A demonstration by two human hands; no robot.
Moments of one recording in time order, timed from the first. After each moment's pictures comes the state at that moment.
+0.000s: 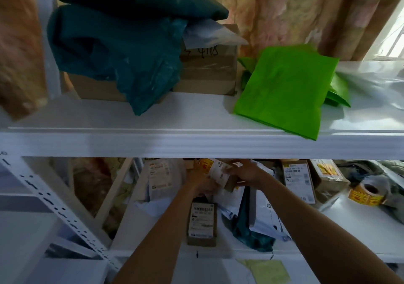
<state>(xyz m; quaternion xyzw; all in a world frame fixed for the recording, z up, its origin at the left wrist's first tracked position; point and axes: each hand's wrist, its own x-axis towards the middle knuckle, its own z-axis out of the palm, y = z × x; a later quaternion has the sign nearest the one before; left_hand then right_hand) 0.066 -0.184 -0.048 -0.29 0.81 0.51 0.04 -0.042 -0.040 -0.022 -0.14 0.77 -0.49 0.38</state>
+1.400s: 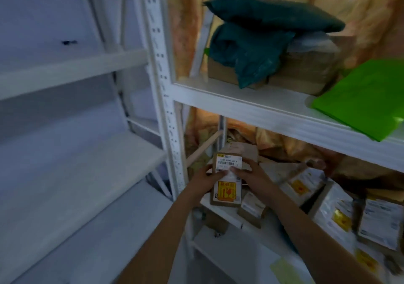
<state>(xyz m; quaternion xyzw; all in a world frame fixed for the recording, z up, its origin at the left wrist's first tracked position) 0.298 -0.131 -0.008 -0.40 0.58 0.67 -0.25 0.129 -0.066 -0.006 -0.35 0.62 -0.52 0.47</state>
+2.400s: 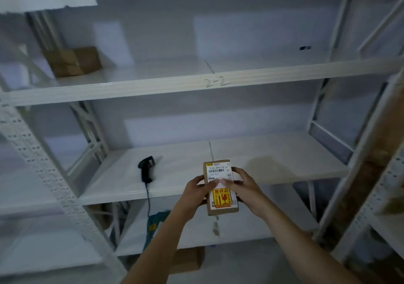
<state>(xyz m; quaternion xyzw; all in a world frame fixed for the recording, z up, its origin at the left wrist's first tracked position) 0.818 0.081 0.008 -0.60 0.34 0.47 -0.54 0.662 -0.004 0.011 -0.59 0.38 -0.27 0.66</state>
